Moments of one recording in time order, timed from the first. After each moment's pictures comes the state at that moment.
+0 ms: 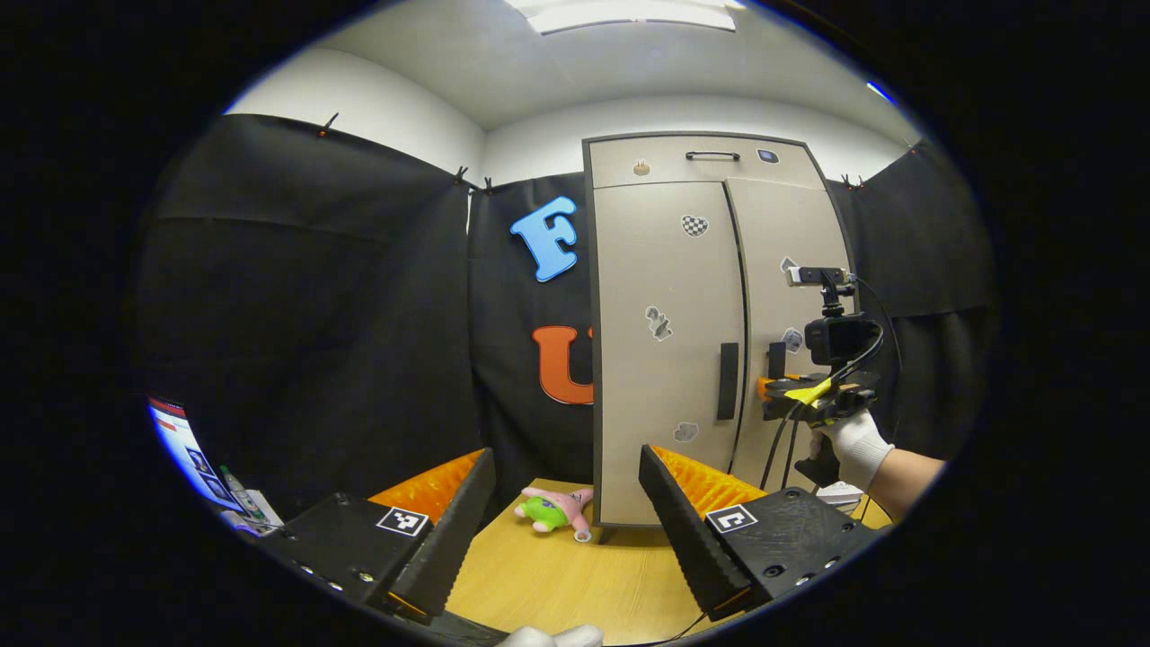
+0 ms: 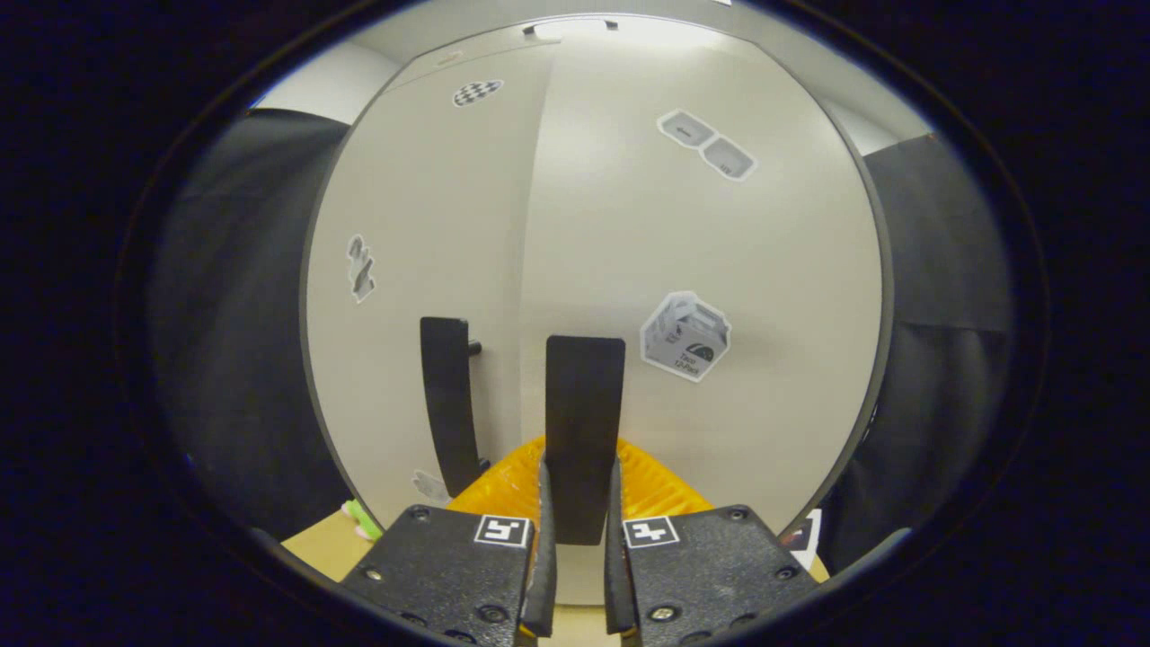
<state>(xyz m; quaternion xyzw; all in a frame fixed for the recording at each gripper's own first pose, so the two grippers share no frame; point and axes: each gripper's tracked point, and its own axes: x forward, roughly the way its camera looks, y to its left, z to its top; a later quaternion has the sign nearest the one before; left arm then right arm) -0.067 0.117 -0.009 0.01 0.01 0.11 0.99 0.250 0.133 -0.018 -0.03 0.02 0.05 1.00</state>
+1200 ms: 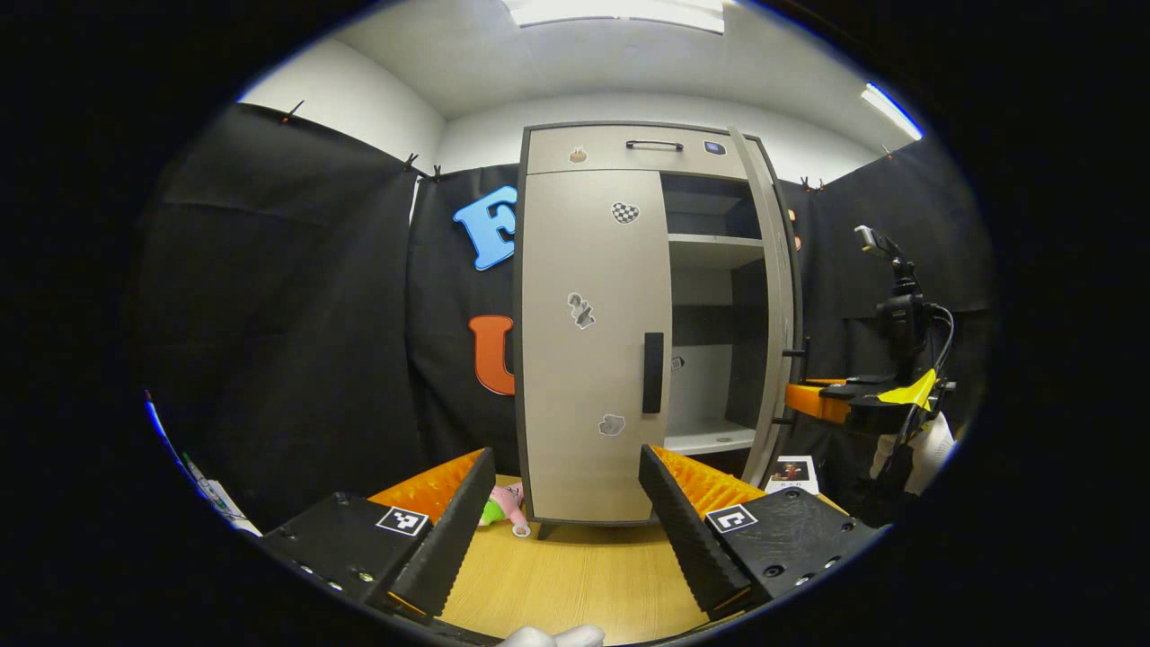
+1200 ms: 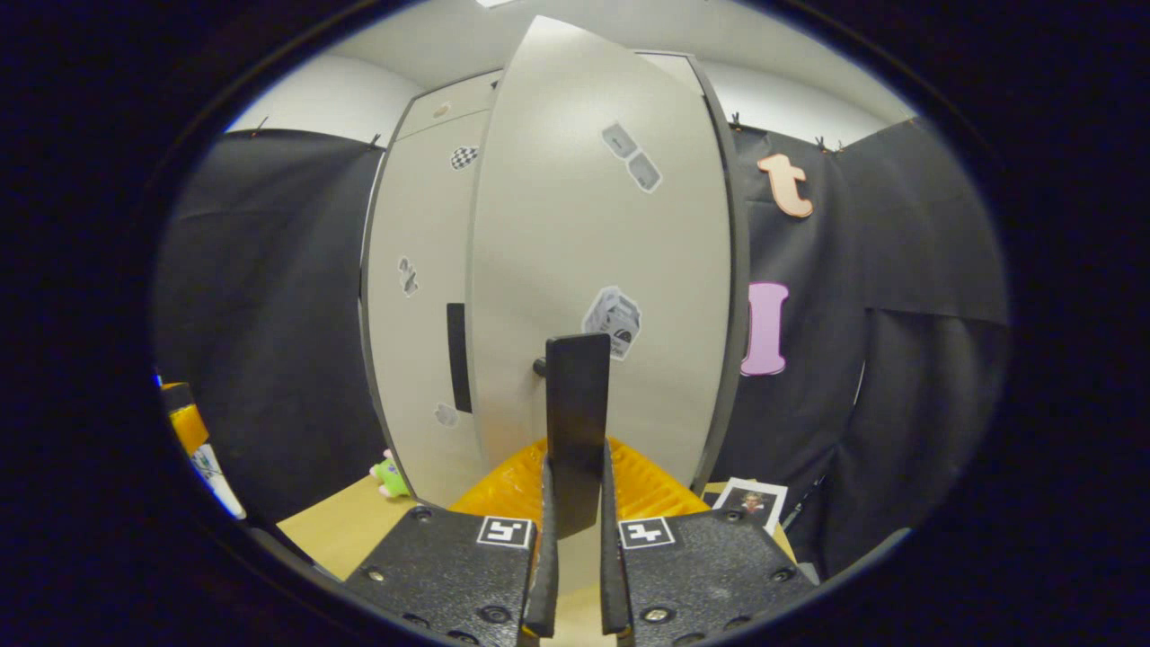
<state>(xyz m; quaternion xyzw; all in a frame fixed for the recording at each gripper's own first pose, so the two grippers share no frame) -0.041 0.037 -0.028 0.00 0.02 0.02 1.00 0.106 0.034 -0.026 -0.02 0.04 0.07 1.00</state>
